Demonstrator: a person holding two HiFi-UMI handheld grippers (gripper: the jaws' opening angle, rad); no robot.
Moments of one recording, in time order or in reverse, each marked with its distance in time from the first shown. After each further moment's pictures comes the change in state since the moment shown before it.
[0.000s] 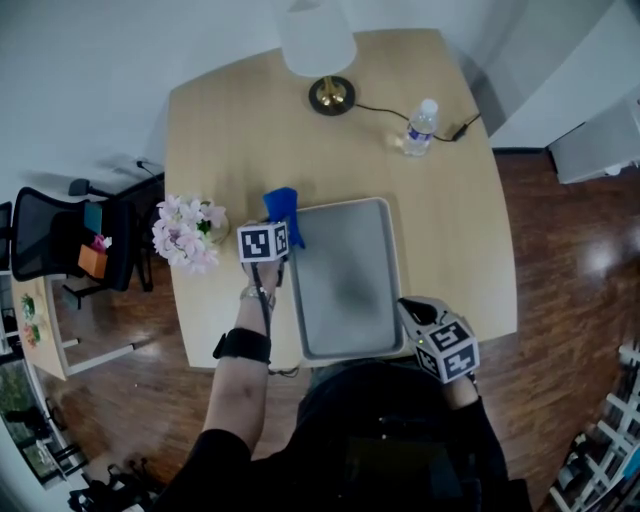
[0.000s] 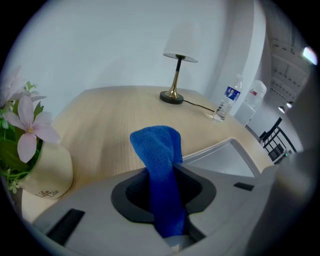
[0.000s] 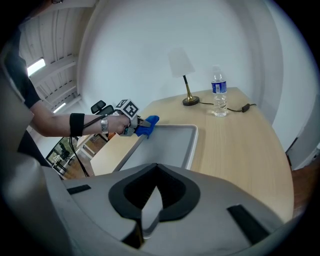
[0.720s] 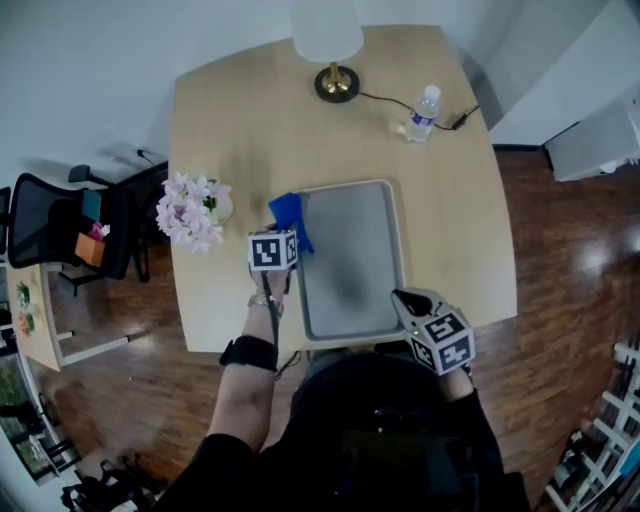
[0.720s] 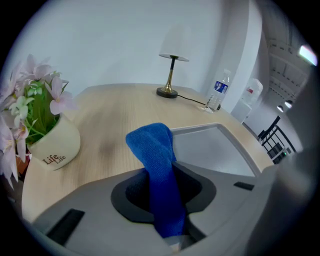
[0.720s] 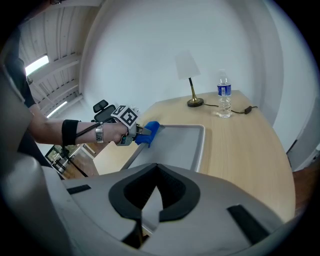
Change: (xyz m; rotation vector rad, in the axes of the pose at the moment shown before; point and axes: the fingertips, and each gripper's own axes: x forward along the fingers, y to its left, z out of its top) left arm -0.030 -0.020 -0.057 0.005 0.005 -0.003; right arm -0.005 0.035 -0.010 -0.022 -0.016 -0.001
